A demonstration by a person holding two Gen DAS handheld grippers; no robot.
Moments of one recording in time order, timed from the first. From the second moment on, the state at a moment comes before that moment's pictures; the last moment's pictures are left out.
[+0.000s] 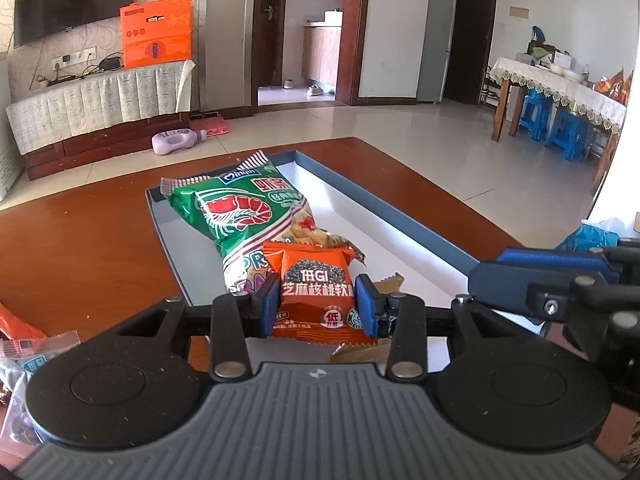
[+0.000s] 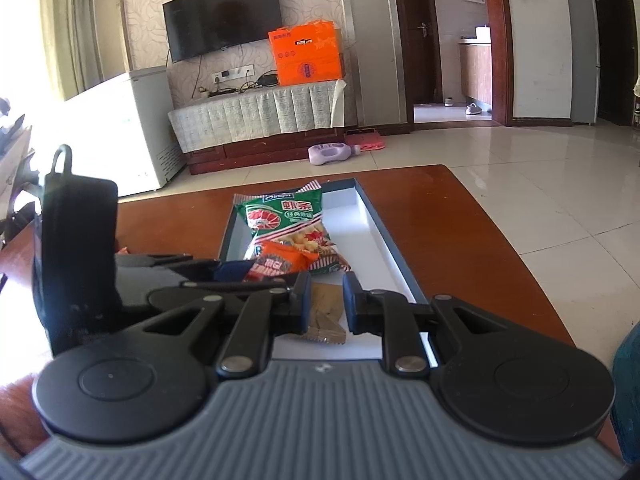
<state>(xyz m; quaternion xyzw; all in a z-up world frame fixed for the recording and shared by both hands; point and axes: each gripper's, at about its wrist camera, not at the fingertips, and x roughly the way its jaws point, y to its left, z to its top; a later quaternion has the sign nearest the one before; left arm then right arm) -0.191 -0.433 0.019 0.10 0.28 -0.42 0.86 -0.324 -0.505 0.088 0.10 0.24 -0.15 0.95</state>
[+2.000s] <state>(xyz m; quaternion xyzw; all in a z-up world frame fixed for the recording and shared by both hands) -0.227 -0.410 0.023 0.10 0.26 -0.46 0.84 -0.319 -0.500 0.089 0.14 0.21 -0.15 0.96</state>
